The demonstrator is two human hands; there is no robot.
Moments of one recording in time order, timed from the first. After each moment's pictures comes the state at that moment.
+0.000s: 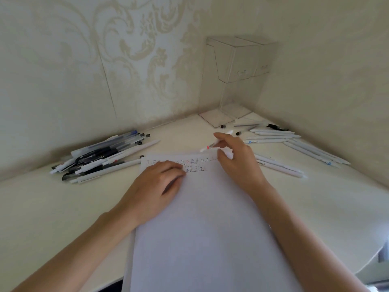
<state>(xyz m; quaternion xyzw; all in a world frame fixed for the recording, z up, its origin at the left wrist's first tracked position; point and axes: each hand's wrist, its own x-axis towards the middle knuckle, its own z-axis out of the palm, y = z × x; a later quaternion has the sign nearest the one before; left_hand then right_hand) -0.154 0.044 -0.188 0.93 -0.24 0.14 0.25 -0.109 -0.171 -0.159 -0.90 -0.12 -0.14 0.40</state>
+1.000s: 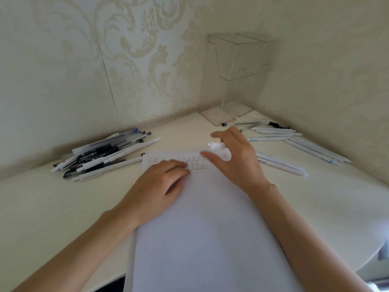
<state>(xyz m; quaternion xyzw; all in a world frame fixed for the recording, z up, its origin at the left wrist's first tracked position) -0.157 0.043 -0.186 0.92 -0.27 0.14 0.24 -0.106 -0.164 -0.161 -0.85 -0.26 -0.36 0.28</state>
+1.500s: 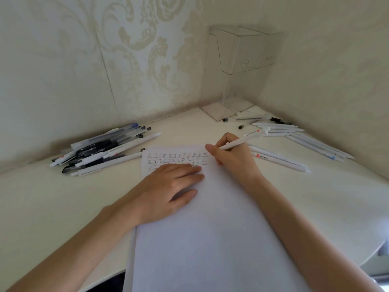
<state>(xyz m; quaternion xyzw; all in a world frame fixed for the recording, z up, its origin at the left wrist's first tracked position) -0.160 0.041 -0.187 0.92 -0.36 0.06 0.17 -0.116 -0.156 -0.155 -0.83 -0.04 -0.04 0.55</state>
